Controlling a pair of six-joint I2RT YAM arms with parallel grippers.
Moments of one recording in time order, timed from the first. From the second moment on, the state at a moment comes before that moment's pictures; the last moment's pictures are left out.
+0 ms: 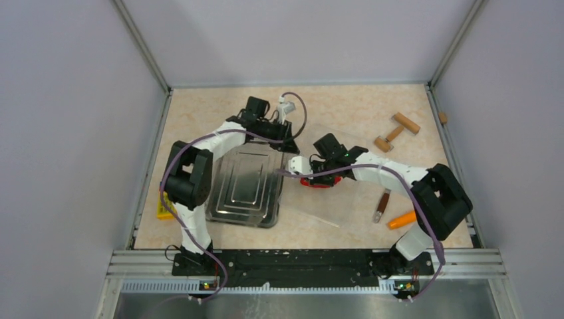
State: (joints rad) left arm -0.43 1.95 1.38 -0.30 0.87 -0.02; right arm 0.71 1.61 1.00 -0.46 -0.28 -0.86
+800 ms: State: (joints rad) left arm -0.29 1.74 1.30 -0.33 0.81 -0.05; right arm 0.54 1.29 1.04 -0.66 -0.25 -0.81
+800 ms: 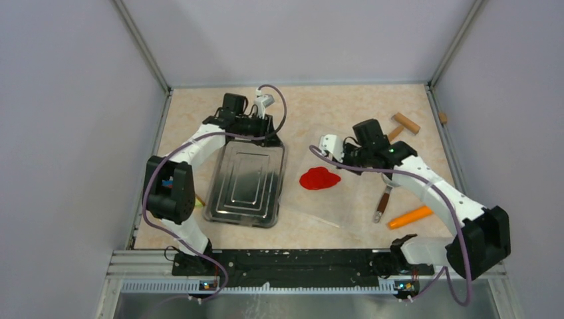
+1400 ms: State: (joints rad) left arm -0.29 1.66 1.22 -0.40 0.68 -0.01; right arm -0.16 1.27 0.95 -0.66 -0.24 -0.71
